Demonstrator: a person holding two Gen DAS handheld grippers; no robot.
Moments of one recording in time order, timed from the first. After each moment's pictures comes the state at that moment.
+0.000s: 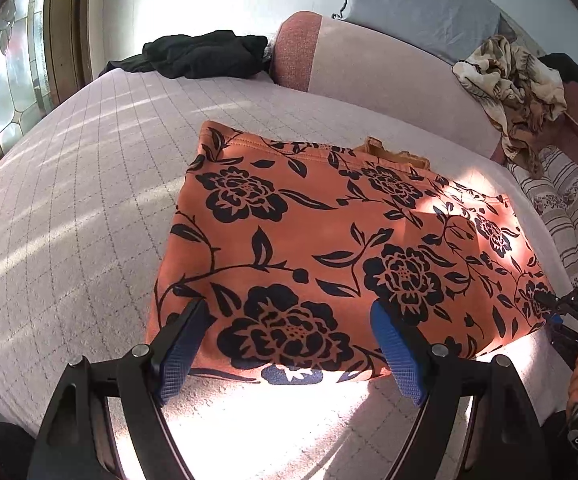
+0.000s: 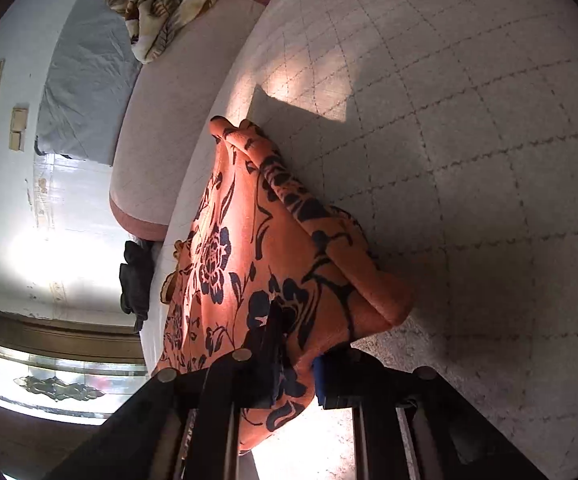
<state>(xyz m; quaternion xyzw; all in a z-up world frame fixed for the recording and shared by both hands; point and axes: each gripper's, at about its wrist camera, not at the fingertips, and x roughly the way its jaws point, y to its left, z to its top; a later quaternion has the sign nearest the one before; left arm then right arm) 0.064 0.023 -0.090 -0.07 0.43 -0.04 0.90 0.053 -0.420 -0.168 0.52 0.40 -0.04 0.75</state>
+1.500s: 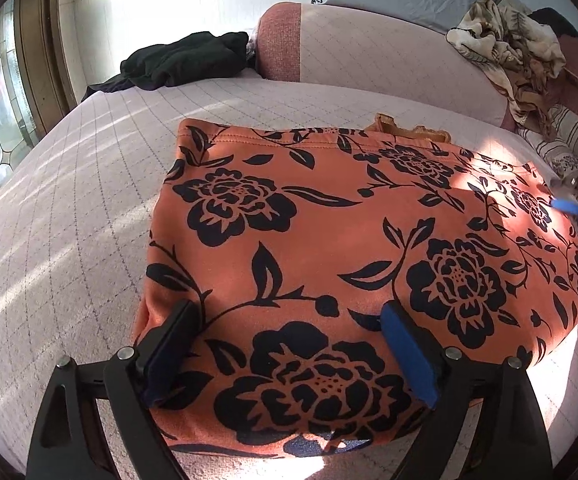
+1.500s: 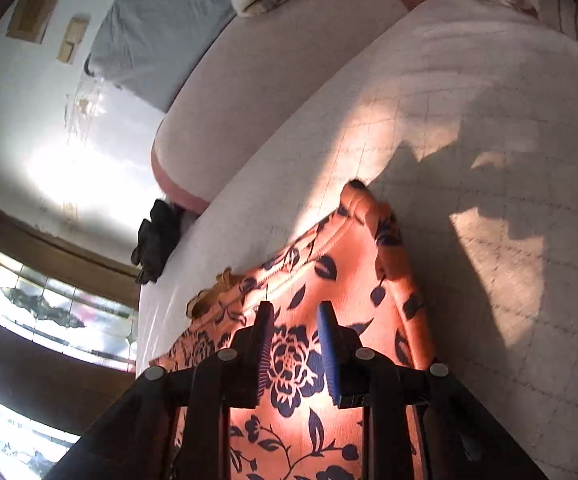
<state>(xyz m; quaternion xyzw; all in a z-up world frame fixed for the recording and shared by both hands) 0.103 0.017 -0.123 0.00 0.43 -0.04 0.90 0.189 -0.429 -0.135 0.39 0.44 0.09 0.80</state>
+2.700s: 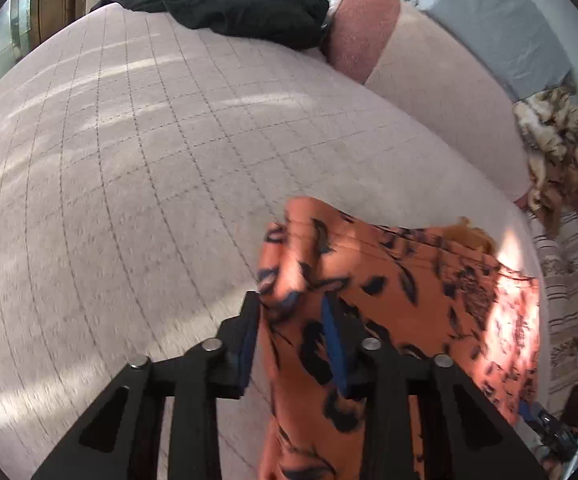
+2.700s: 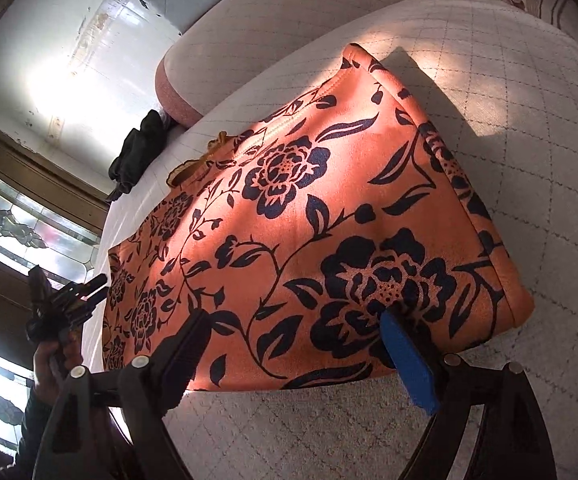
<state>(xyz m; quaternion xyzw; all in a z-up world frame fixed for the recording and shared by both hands) 0.240 0.134 -0.122 -0.15 0.52 -0.03 0.84 0.078 -0.360 -0.148 0.30 0.48 0.09 0.82</state>
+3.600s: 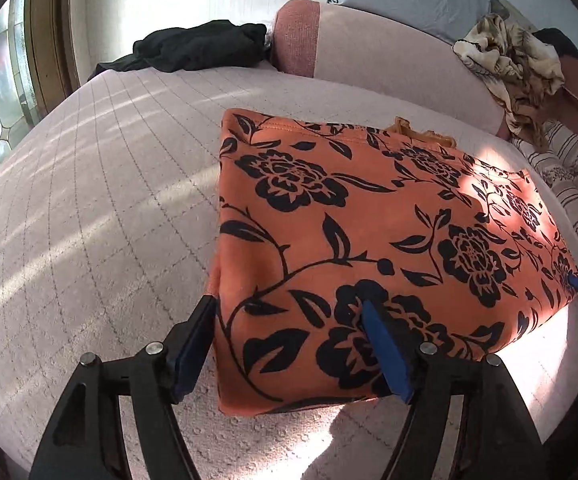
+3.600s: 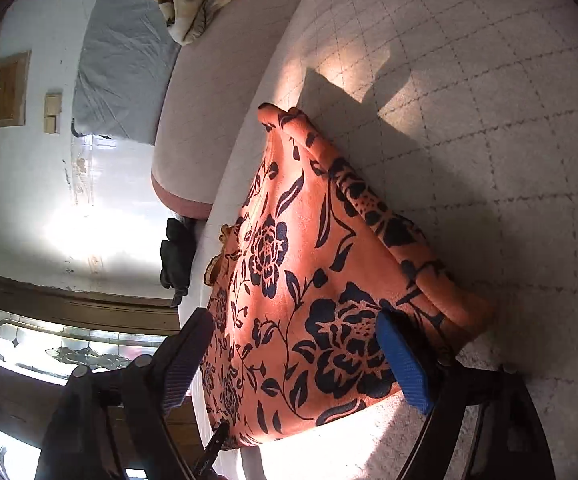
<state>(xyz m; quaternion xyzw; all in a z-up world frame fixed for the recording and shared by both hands) 0.080 0.063 -0.121 -0.03 0.44 -0.05 0.89 0.061 -0.430 -0.158 0.54 0.40 0.05 0.74</state>
